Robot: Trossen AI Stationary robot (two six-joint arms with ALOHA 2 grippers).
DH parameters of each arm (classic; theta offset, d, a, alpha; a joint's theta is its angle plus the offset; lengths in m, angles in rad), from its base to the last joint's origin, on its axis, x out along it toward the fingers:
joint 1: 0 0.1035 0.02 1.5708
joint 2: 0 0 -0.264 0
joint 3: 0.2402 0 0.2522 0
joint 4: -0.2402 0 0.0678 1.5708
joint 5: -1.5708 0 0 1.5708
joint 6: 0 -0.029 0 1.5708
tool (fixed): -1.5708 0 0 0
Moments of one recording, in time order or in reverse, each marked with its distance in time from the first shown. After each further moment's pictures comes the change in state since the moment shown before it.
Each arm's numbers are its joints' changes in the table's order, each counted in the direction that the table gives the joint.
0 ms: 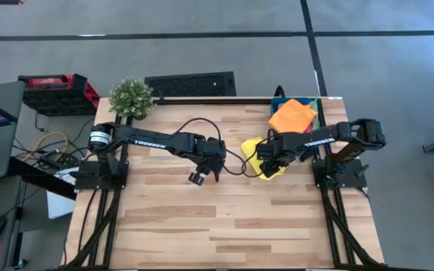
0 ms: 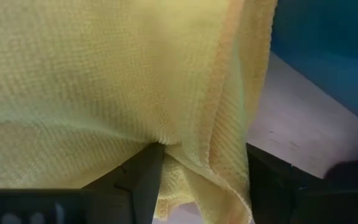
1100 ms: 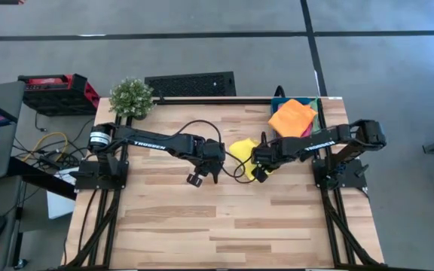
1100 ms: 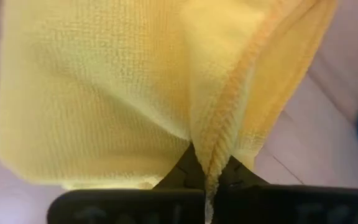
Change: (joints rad) left arm -0.010 0.000 0.000 -0.038 -0.001 0.008; right arm 0.084 -0.003 0.015 0.223 0.042 0.159
